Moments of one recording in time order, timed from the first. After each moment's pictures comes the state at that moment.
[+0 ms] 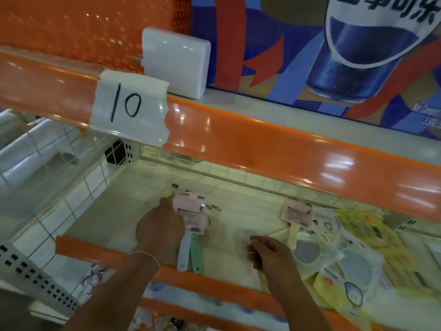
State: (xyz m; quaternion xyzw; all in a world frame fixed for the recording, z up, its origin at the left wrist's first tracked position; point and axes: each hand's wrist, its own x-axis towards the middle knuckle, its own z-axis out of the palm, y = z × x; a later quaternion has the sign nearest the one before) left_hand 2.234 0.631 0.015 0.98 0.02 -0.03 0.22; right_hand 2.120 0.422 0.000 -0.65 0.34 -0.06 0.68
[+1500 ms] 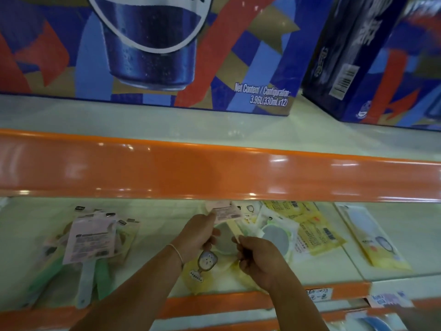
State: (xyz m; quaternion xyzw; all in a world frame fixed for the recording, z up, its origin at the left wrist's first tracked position) left_hand 2.183 0.394 0.012 0.72 -0.04 -0.38 0.57; right_hand 2.056 0.290 0.017 -0.47 0.40 -0.03 0.78
